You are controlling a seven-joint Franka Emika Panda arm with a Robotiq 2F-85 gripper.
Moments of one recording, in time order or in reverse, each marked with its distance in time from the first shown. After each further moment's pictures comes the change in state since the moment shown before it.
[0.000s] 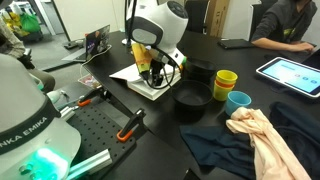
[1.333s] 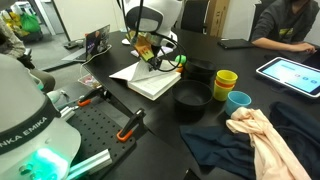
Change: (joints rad) arm -0.060 -0.006 0.145 0.027 -0.288 -0.045 -0.015
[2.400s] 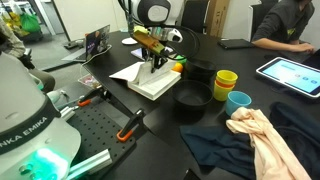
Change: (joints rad) arm 0.443 -0.181 -0.439 0.086 -0.114 -0.253 0.042
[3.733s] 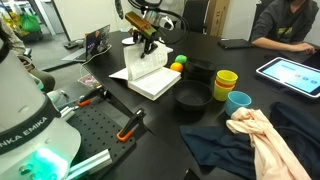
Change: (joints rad) arm 0.266 -0.073 -0.148 0.129 0.234 -0.265 -0.040
